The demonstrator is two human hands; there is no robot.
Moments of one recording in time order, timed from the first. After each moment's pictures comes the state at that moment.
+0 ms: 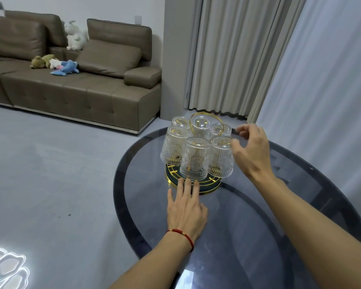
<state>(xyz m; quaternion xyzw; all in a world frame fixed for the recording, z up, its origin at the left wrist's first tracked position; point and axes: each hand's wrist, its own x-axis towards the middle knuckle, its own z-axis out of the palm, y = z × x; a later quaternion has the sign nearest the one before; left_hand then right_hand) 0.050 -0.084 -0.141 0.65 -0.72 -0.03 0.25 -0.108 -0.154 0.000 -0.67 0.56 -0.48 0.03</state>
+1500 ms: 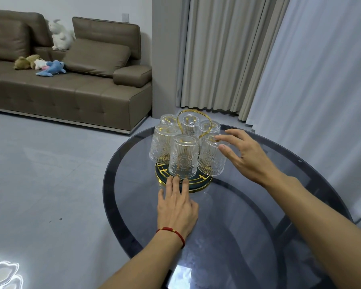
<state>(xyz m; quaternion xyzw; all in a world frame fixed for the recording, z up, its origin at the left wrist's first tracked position) 0.050 -0.082 -0.135 0.67 -0.71 -0.04 0.21 -0.151 -0.142 -0.003 -0.81 0.51 -0.29 0.05</state>
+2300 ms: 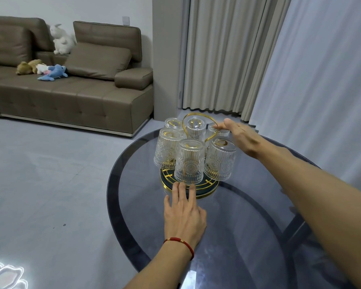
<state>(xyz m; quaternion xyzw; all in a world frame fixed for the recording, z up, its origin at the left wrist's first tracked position) 0.049 -0.082 -0.137 0.67 -0.71 -0.02 0.21 -0.129 -0.209 0.023 -0.74 0.54 -0.30 0.25</state>
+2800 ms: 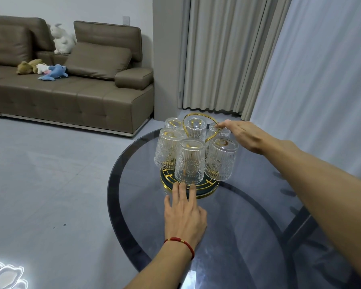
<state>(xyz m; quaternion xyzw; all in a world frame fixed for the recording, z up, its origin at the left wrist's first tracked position) 0.049 -0.079 -0.133 0.67 -0.71 -0.03 0.21 -0.139 -0.215 0.036 -0.80 0.54 -0.20 0.14</state>
